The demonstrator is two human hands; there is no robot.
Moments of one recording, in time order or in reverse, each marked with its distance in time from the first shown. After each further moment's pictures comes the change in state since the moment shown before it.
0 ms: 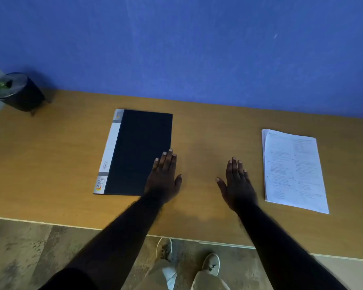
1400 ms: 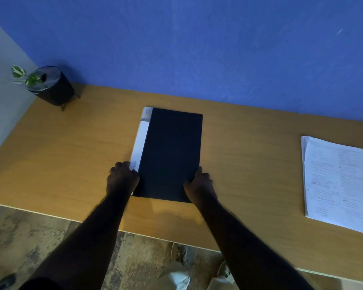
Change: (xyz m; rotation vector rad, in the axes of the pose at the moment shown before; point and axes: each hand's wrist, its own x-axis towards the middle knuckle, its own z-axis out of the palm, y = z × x) left_hand -0.029 -0.191 -0.027 -0.251 0.016 -0.747; right_hand 0.048 -0.212 0.023 0.509 -0.283 0.263
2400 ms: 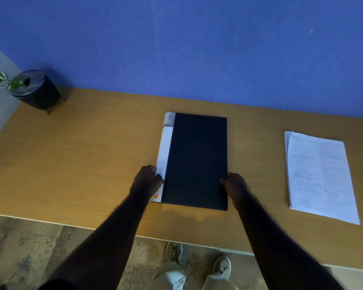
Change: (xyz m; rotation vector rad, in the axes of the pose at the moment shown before) left_hand -0.032 0.076 0.044 -0.210 -0.234 0.082; right_hand 0.010 0.101 -0.085 0.623 0.106 0.299
